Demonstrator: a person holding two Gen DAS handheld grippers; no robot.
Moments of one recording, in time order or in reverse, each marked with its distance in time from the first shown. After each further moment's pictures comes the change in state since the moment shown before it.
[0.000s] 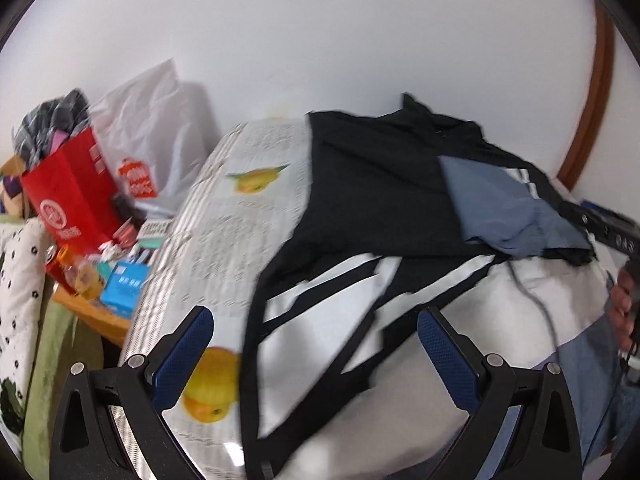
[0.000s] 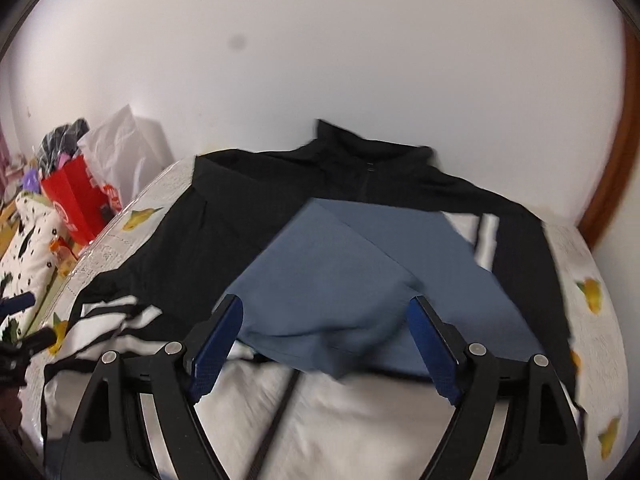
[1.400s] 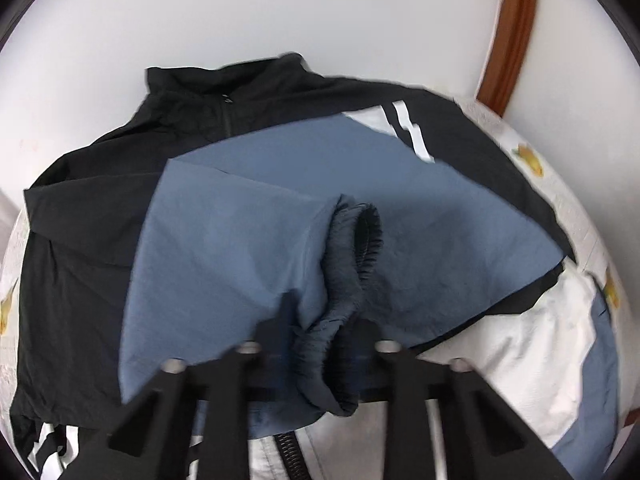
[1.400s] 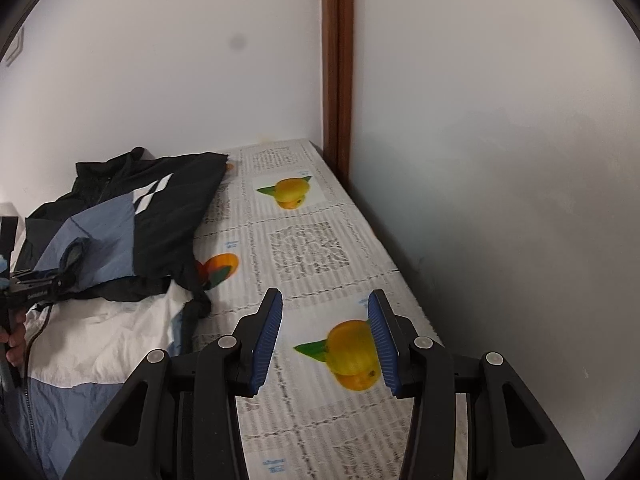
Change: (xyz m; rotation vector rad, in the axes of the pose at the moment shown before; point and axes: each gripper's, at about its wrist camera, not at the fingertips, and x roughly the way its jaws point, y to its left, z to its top) left arm 0.142 -0.250 0.064 0.264 0.150 -0.211; right arm -0.134 -0.287 -0.123 0.351 0.016 -0.389
